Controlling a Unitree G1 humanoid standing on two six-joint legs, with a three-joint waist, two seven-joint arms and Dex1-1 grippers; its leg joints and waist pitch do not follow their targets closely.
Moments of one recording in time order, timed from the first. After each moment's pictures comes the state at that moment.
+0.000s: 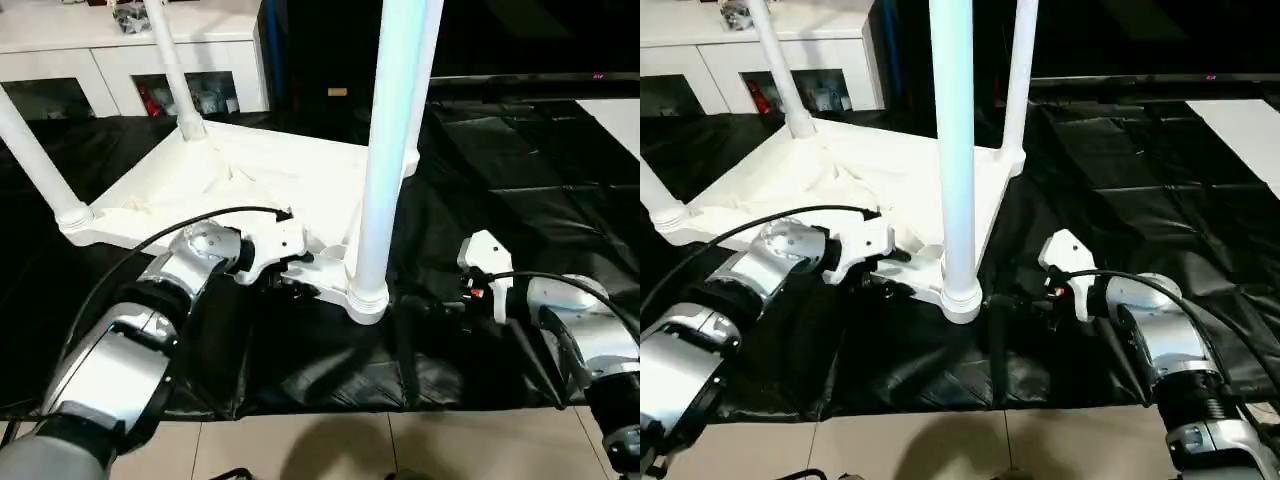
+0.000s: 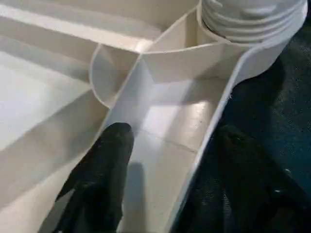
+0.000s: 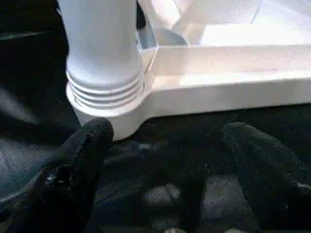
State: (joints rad) left arm -0.92 0.32 -0.37 1.16 0.15 -0.31 -1.08; right arm -0.41 -0.52 0.11 0.44 0.12 0.07 1.08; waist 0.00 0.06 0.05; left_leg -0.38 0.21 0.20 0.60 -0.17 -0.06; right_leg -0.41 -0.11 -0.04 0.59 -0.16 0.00
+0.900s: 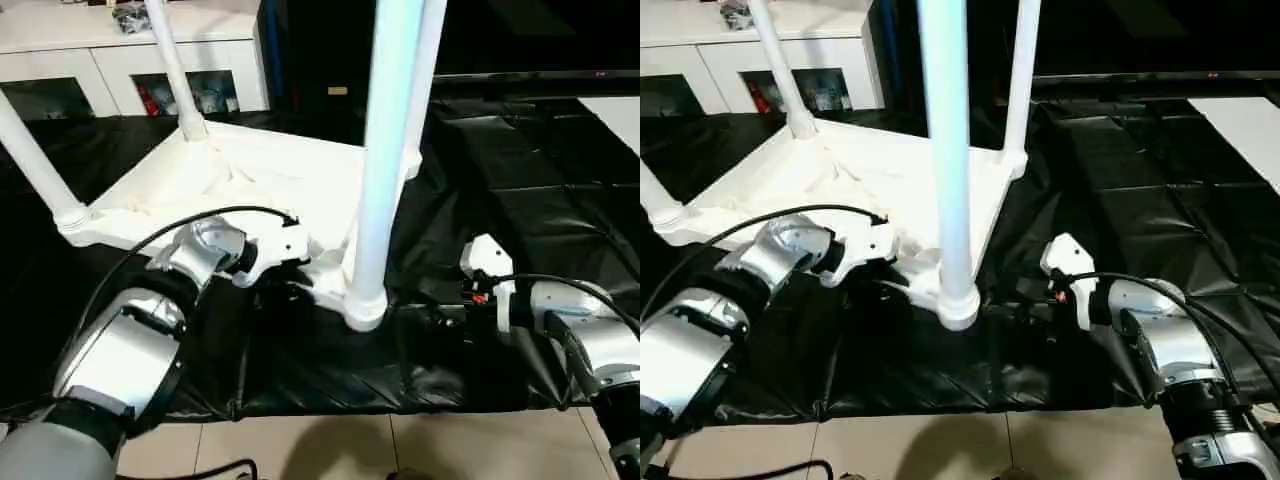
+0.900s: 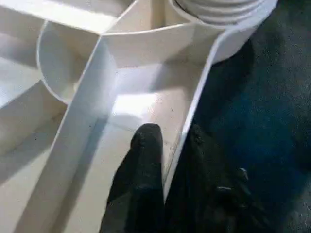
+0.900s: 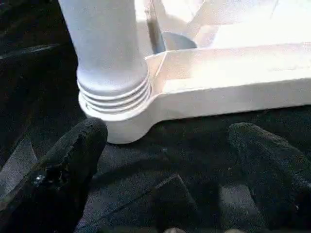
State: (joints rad) left arm -1.00 0.31 -0.40 1.25 0.23 -0.25 -1.28; right arm -0.37 -0.54 0.11 0.33 0.19 0.19 1.12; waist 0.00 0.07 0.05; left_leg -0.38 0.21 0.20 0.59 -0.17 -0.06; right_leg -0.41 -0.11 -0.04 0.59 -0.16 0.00
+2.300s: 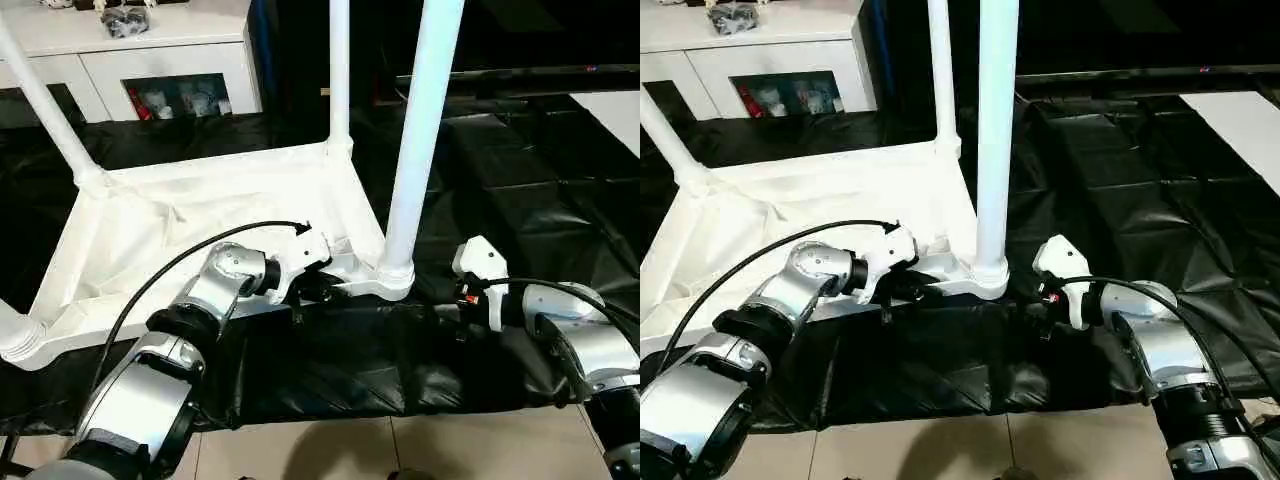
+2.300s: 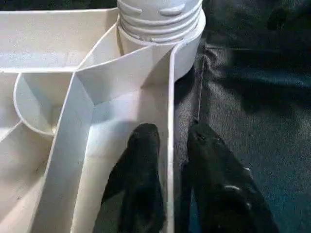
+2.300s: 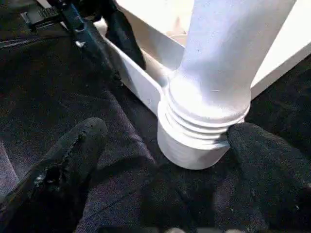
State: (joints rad) left arm -0.80 0.21 -0.25 1.02 0.11 -0.14 -1.11; right arm -0.36 -0.52 0.12 0.33 0.15 0.15 1.05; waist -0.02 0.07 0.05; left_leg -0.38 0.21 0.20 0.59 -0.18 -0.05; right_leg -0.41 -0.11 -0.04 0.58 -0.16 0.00
